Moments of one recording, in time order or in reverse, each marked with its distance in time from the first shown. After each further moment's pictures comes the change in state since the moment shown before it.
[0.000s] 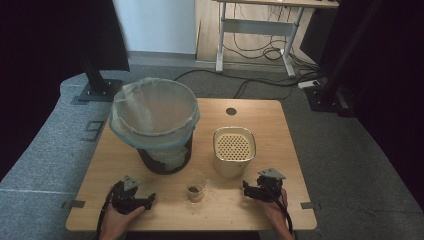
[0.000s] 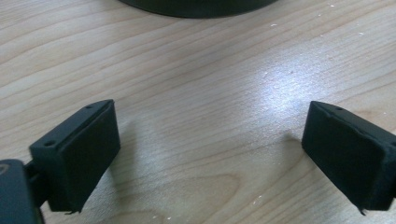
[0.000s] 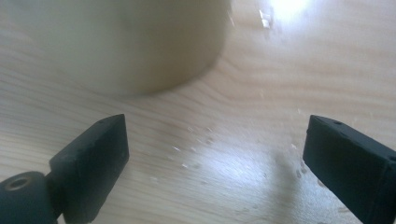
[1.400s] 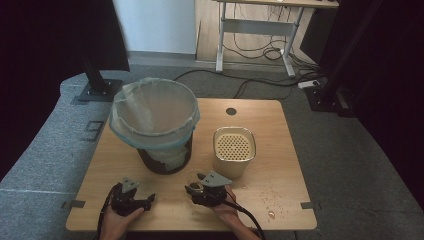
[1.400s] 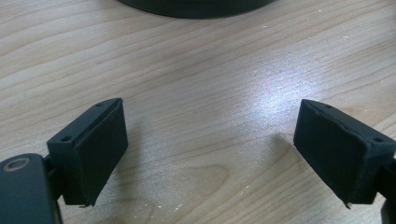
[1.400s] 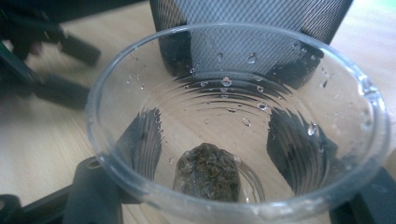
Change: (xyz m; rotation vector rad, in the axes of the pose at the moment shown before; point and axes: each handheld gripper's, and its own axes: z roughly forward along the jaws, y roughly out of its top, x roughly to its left) left arm -0.002 -0.003 -0.004 -0.020 -0.026 -0.017; right arm 0.152 0.027 0.023 -0.243 0.479 -0.265
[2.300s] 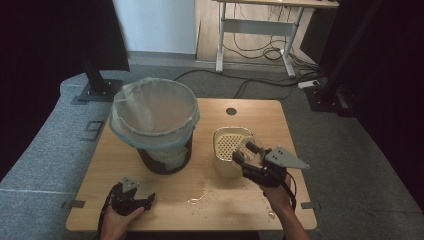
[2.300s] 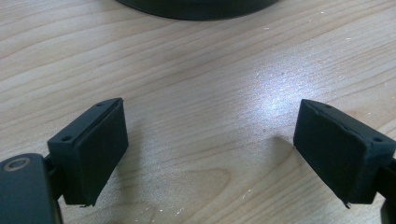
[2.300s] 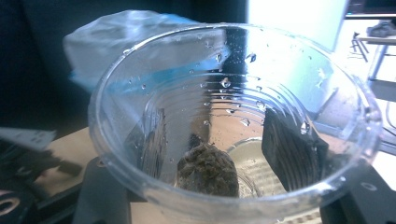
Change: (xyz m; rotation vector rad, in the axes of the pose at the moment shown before) left arm 0.000 0.001 0.001 0.000 0.009 0.007; right arm -0.070 0.100 -0.159 -0.278 -0.142 0.041
